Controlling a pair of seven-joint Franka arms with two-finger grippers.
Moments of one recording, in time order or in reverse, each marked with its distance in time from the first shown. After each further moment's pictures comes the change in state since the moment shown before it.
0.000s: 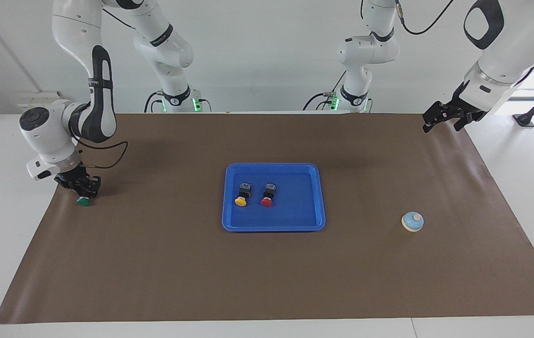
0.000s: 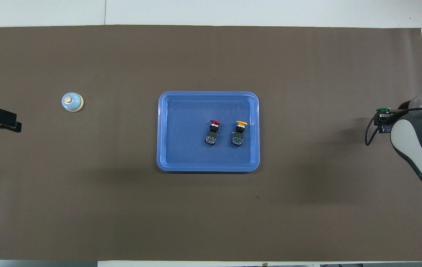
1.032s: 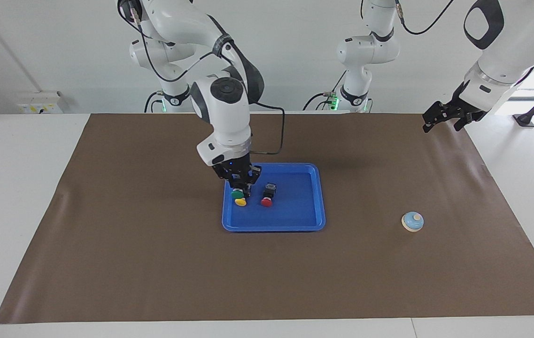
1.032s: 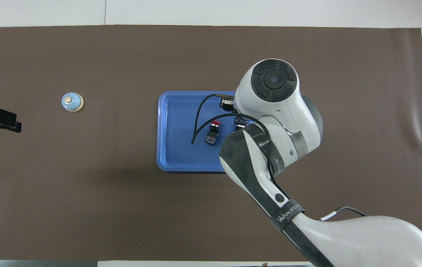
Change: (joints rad) left arm 0.000 0.000 0.000 0.000 0.000 0.000 0.000; right arm 0.697 0.171 0.006 0.390 0.028 -0.148 0.865
